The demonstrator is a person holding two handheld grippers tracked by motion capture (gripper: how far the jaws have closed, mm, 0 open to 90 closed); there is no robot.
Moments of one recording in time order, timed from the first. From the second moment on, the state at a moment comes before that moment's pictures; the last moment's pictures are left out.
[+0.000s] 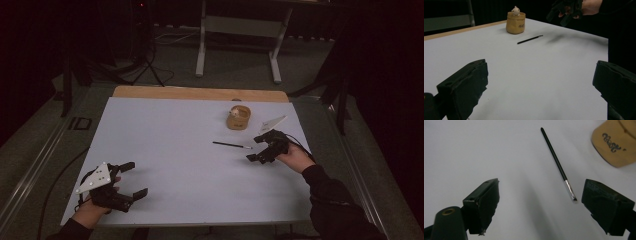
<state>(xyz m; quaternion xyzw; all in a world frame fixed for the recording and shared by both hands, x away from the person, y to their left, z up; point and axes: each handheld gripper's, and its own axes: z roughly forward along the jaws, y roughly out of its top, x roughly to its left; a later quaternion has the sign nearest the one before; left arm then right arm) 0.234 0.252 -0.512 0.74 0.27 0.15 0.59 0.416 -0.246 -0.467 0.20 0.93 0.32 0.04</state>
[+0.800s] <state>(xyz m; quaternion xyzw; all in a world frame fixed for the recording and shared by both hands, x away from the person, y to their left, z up) 0.234 0.252 -0.512 0.74 0.27 0.15 0.59 0.453 -0.217 -0.459 0.14 0.97 0.17 0.04</state>
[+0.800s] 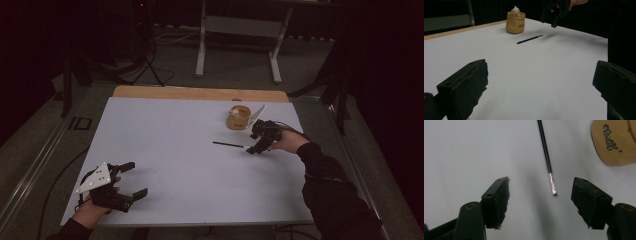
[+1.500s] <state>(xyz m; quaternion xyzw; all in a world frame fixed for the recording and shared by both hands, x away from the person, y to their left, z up) 0.234 0.252 -0.513 0.74 0.27 0.15 0.59 0.473 -0.185 -0.466 0.07 0.99 0.11 0.02</state>
